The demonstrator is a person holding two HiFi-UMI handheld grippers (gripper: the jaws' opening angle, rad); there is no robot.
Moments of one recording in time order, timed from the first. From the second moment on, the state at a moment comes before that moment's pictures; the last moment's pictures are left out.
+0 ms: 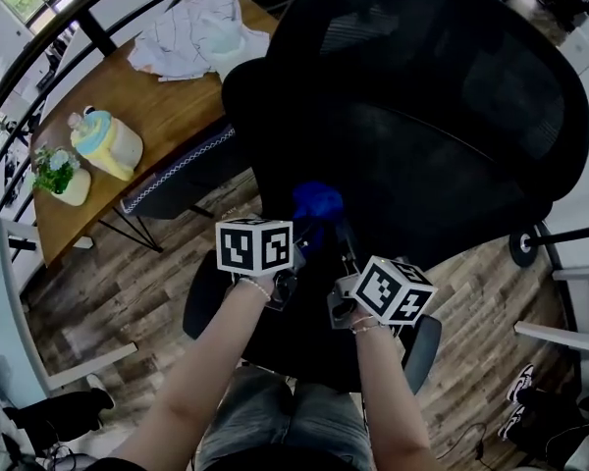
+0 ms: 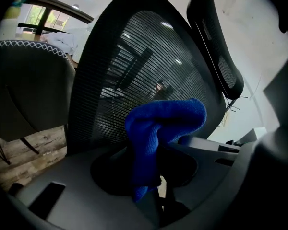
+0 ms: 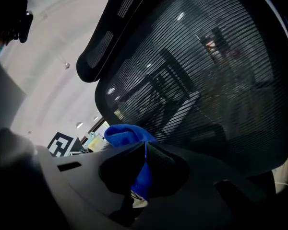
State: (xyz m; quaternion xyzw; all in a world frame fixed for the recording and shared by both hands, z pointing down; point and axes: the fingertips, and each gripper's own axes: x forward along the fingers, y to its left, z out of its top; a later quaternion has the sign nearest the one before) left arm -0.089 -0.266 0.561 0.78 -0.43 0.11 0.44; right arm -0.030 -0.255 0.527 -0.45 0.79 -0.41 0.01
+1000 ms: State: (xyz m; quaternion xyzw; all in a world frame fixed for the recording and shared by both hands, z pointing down) left arm -0.183 -0.274 0.545 0.75 -0.51 0.07 0.42; right arm -0.085 -0.248 0.510 -0.42 0.81 -0.40 0.00
